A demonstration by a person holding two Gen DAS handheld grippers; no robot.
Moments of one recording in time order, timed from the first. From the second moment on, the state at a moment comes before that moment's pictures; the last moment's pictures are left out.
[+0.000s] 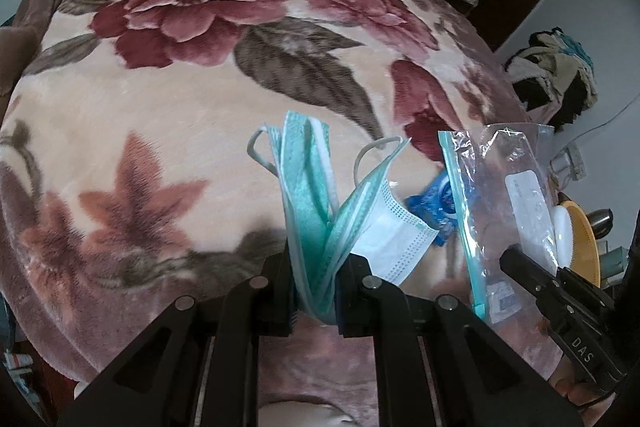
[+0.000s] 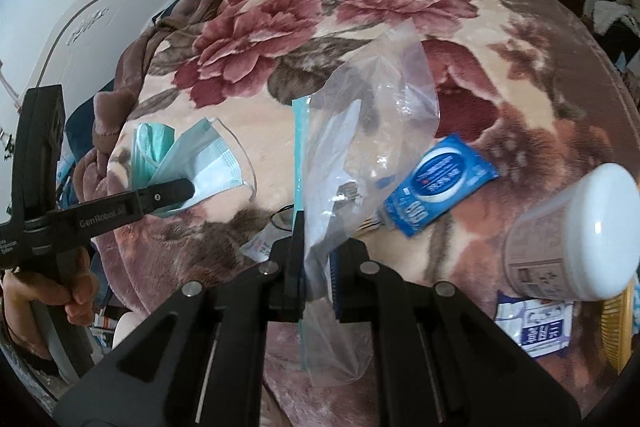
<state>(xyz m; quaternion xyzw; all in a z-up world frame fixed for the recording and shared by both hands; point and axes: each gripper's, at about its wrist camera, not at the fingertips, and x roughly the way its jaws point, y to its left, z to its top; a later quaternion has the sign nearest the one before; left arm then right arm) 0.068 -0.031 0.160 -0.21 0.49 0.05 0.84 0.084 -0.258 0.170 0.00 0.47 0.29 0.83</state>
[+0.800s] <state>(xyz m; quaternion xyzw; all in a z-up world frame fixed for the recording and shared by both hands) 0.112 -0.121 0.186 -0.17 0.49 -0.03 0.85 0.095 -0.328 0.199 0.02 0.45 0.22 0.86</state>
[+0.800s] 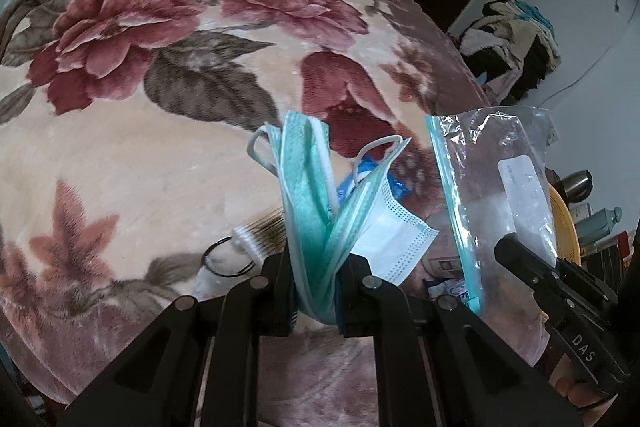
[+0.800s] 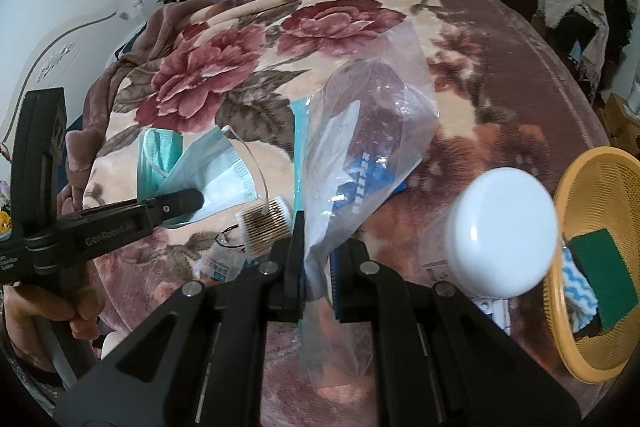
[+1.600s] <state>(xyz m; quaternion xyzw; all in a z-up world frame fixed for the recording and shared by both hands) 0.143 -0.230 0.215 -0.12 0.49 -0.12 0.85 0.100 -0.419 0.216 0.05 0.43 0.15 0.89</state>
